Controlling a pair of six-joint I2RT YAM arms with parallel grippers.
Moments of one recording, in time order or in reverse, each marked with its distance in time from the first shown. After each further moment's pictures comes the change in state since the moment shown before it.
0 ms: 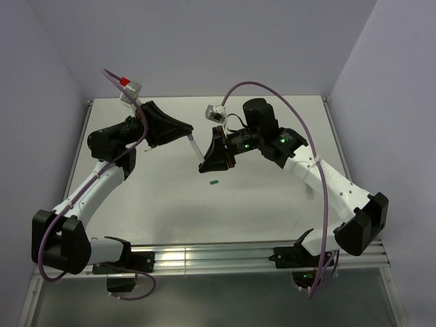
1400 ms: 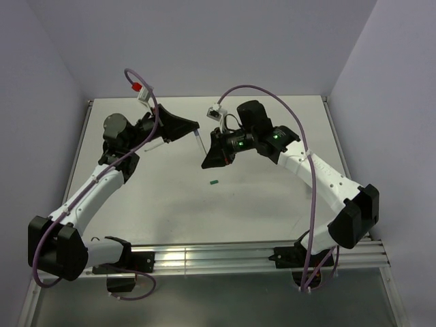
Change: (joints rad) left arm -0.048 -0.045 0.002 -0.674 -0.225 0.427; right arm -0.029 0.066 0.001 -0.100 0.243 0.142
